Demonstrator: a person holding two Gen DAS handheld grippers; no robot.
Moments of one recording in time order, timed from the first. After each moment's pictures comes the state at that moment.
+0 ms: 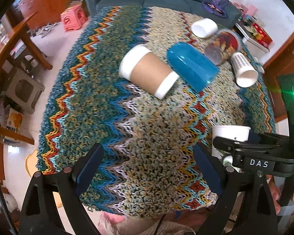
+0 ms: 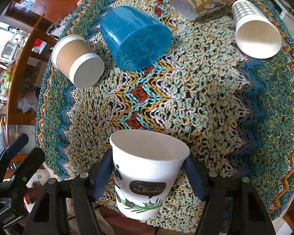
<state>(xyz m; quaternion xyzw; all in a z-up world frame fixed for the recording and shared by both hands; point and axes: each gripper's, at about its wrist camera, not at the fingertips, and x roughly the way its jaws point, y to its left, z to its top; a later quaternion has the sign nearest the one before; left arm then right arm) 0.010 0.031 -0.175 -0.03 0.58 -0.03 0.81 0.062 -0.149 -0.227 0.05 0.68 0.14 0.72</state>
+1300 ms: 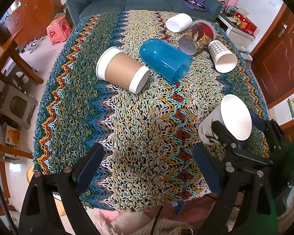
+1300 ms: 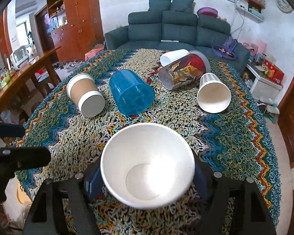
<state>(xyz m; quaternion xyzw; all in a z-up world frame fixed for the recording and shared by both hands) -0.013 0.002 -0.165 0.00 0.56 -0.07 0.82 -0.014 -0.155 -0.205 -0.03 0.41 0.10 0.91</state>
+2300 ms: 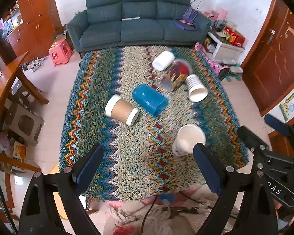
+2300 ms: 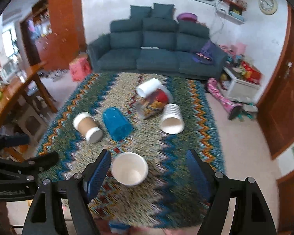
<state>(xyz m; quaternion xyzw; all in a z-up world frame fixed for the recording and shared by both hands) -0.036 -0.013 -0.031 0.01 0.50 -0.09 0.86 -0.048 -0.176 -0.044 -0.04 0.43 0.01 0.90</state>
